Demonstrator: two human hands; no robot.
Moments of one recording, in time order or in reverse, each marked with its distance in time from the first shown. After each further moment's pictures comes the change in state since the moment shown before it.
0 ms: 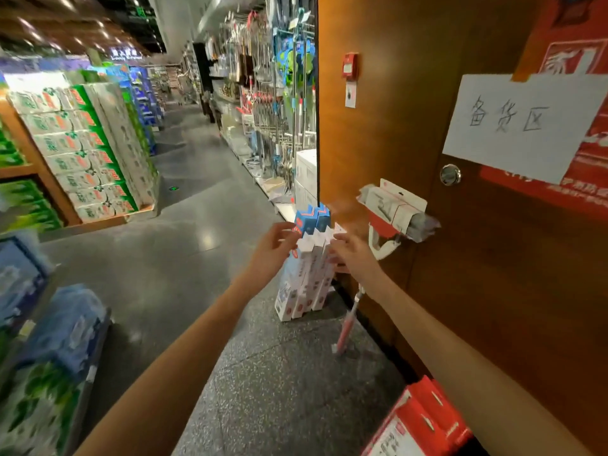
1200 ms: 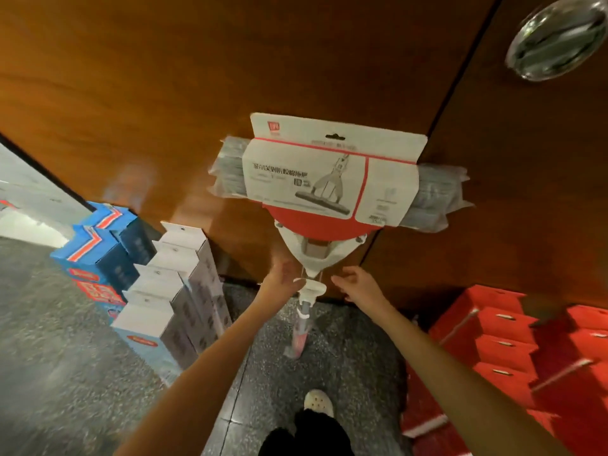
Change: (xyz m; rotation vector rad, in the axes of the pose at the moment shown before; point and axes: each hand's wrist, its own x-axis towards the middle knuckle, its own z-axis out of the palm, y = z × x) left_hand 0.501 -0.425 0.317 0.173 -1.086 -0.270; right_hand 0.420 0.361 -0.111 0.072 0.769 0.780
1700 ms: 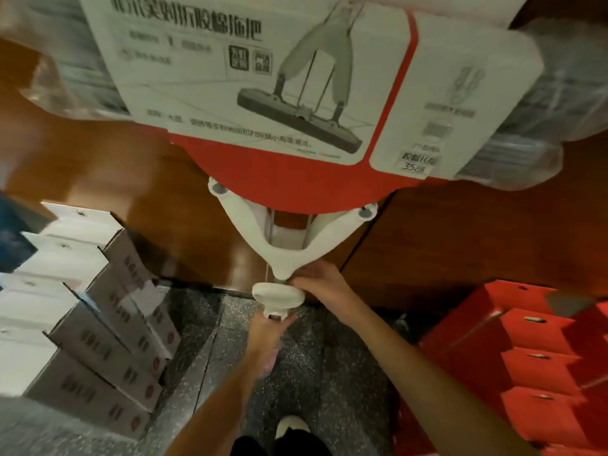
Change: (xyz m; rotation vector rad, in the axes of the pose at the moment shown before) left_hand 0.115 -0.181 0.128 -0.334 0.163 -0.279; right_hand 0.118 0.060 0.043 0.212 -0.143 -0.190
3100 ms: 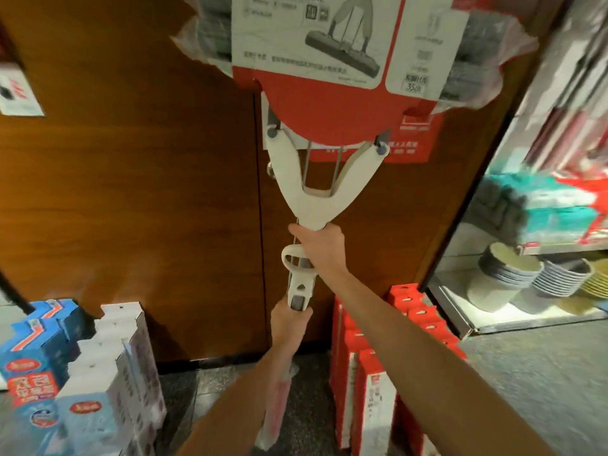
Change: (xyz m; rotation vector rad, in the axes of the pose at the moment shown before) left_hand -0.559 0.173 0.025 0.201 -0.129 0.534; right_hand -0.548 -0.288 -0.034 -0.080 0.762 -0.443
